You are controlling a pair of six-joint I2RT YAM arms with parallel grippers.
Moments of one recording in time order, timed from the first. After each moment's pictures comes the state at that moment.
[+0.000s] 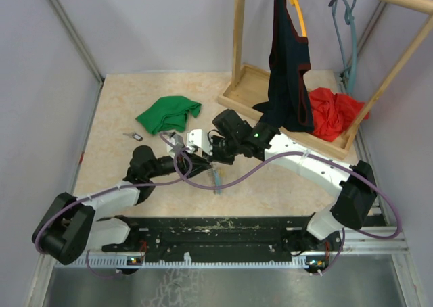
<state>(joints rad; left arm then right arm) -0.52 1.19 0.33 0.91 0.80 -0.29 0.92 1.50 1.36 -0.73 -0.26 -0.63</state>
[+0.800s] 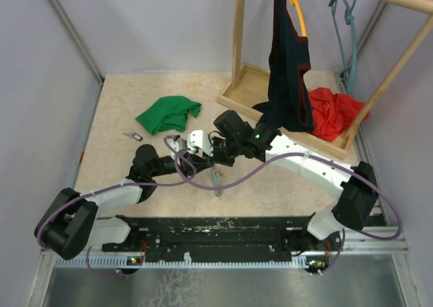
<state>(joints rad) -0.55 1.24 0.36 0.92 0.82 -0.11 0.92 1.50 1.35 -0.73 -0.29 -0.61</state>
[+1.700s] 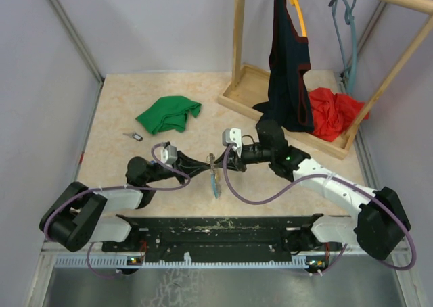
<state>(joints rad) -0.53 1.31 0.23 1.36 0.85 -0.25 0.69 1.19 0.79 0.01 -0.82 -0.37</state>
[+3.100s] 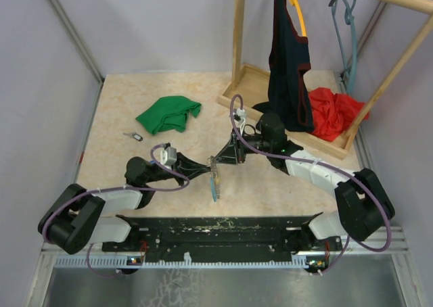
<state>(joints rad) -0.53 1.29 0.23 1.36 0.91 -0.25 0.56 1.37 0.77 0.31 -0.94 0.39</state>
